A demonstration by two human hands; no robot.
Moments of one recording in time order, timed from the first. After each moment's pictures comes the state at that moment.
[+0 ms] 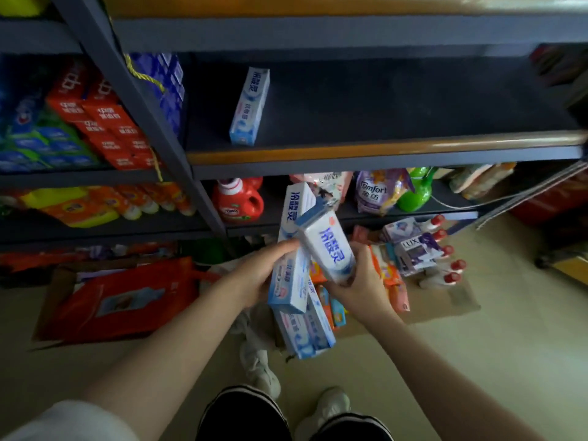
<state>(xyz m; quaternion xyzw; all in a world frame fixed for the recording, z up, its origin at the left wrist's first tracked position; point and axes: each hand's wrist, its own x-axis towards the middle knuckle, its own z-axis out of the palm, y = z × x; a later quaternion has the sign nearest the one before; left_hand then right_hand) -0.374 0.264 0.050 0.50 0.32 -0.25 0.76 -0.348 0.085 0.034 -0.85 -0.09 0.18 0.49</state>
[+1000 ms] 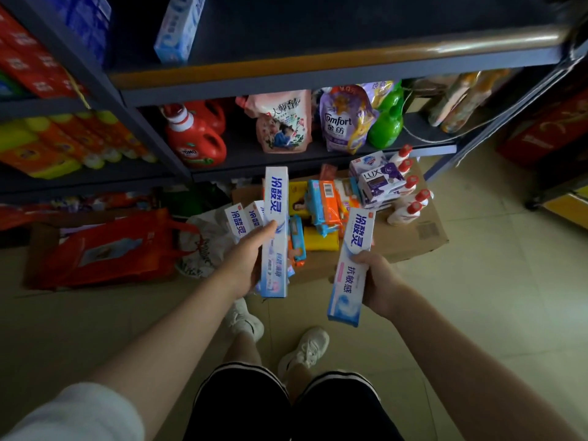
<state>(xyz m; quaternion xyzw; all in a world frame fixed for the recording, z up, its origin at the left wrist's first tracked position) -0.433 0.141 0.002 0.48 0.37 -0.16 0.78 -0.388 -0.070 -0.031 -0.50 0.30 0.43 0.69</state>
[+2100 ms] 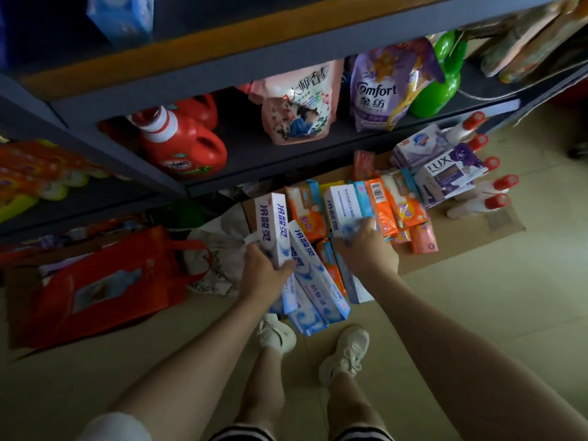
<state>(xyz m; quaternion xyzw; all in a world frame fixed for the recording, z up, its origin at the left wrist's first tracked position) -0.377 0.242 -0.152 0.79 0.36 -0.19 0.45 -0.308 0.081 -0.134 -0.93 0.12 0.29 0.17</state>
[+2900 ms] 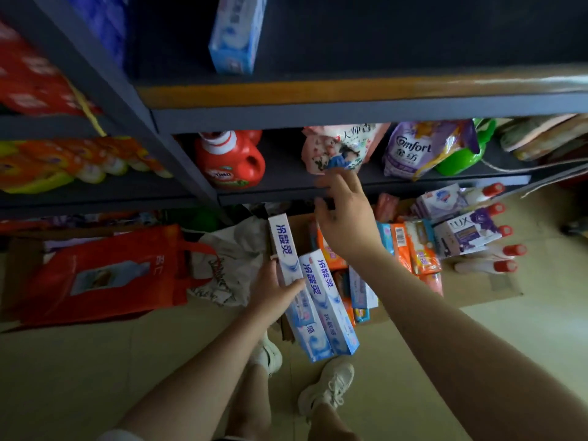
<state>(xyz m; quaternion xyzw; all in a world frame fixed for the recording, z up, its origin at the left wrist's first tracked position) -0.382 0.275 -0.141 0.72 0.36 -0.21 0.55 -0.255 0.185 -0.044 -0.90 -0.21 0.07 0.37</state>
